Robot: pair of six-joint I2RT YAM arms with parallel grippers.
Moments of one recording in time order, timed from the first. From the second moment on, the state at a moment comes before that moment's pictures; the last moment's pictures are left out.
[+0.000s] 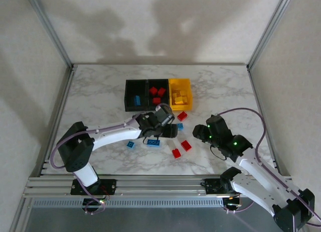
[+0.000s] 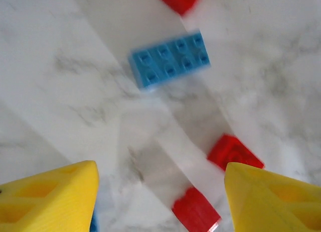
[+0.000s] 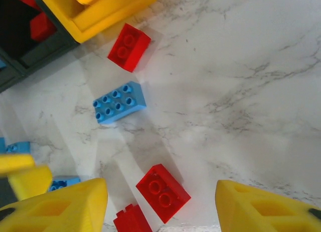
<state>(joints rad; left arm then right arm) -0.95 1.67 1.14 -0.46 -0.04 -0.79 0.61 0.81 0.63 -0.68 0.09 0.86</state>
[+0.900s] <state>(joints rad) -1.15 1.91 1.25 -0.60 -0.05 -0.98 0.43 0.80 0.62 -0.72 0.07 0.82</state>
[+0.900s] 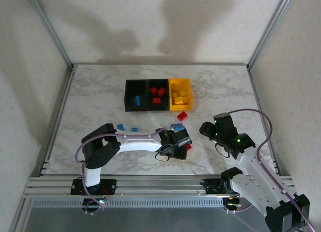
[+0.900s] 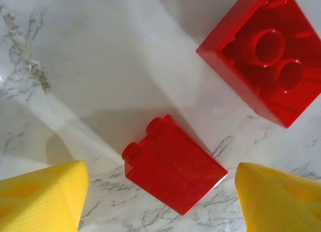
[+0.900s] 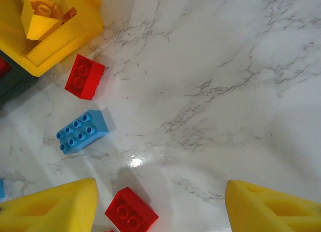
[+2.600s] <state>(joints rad) -1.17 1.93 1.27 -0.71 -0.18 -0.94 0.42 0.78 0.56 -0.67 0.05 0.82</state>
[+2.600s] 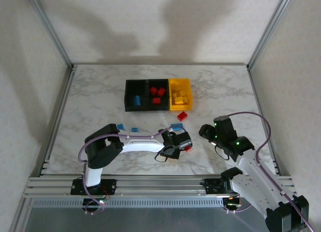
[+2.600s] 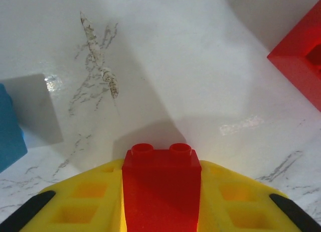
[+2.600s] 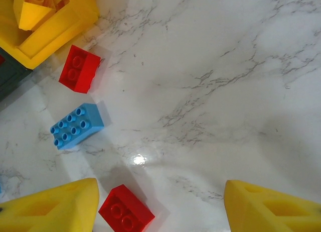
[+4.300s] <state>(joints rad) -0.60 2.32 2.11 -0.91 -0.27 -0.65 0.45 0.86 0.61 -0.49 -0.08 0.81</state>
